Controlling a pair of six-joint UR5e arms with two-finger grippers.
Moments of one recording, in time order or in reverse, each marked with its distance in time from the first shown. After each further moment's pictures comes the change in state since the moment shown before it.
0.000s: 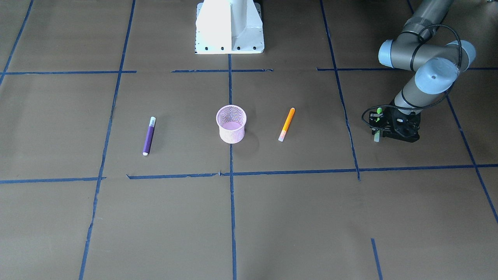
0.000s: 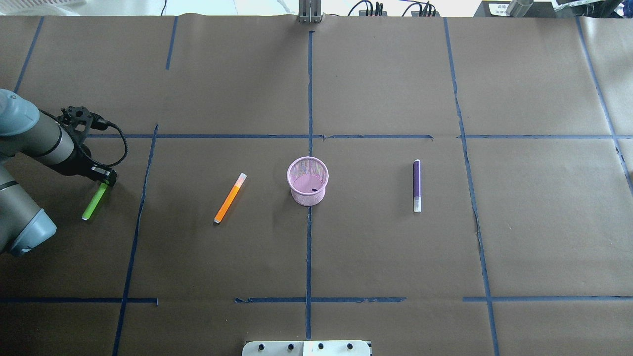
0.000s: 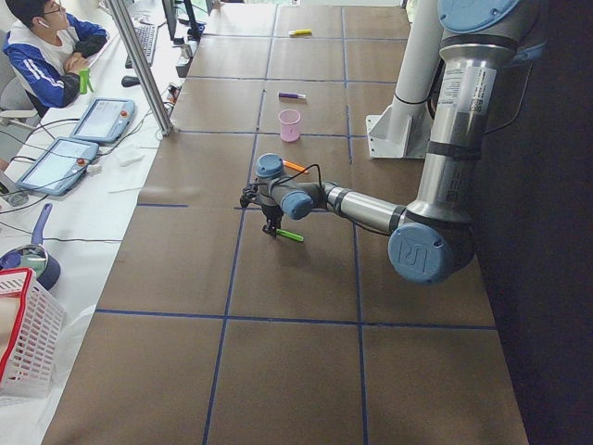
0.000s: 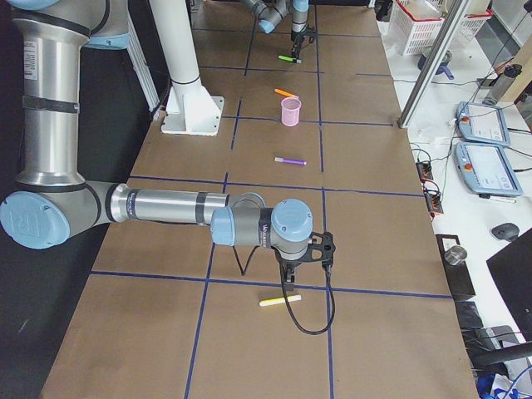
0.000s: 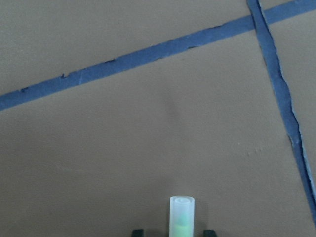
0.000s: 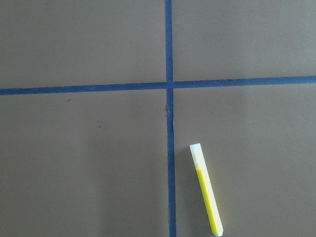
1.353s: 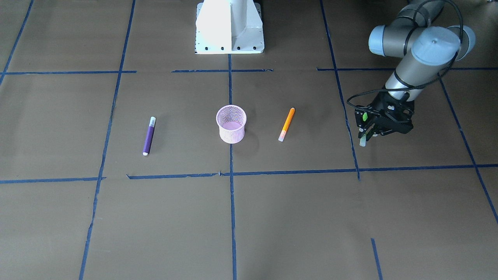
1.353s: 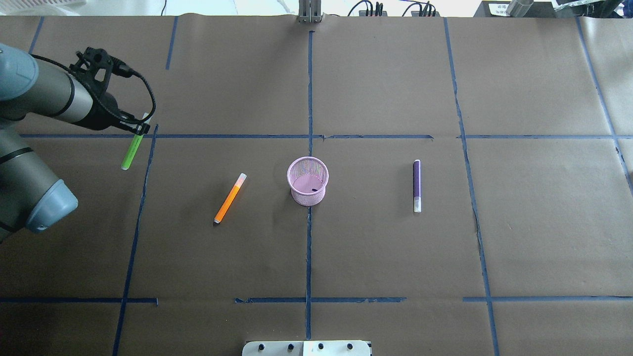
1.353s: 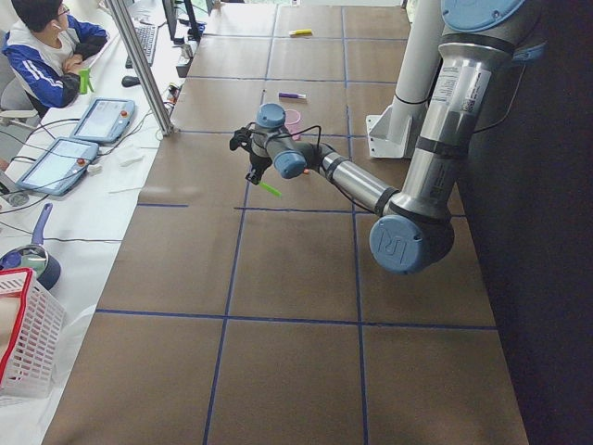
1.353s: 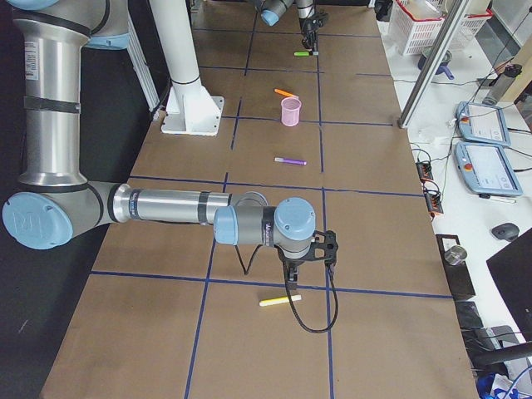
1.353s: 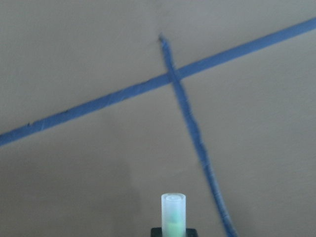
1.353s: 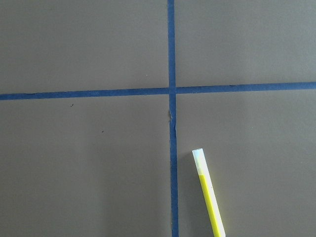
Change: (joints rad) left arm -0.035 -0.171 -0.177 -0.020 0.127 0.014; right arm 0.000 0.014 -0.004 -0.002 0.002 0.004
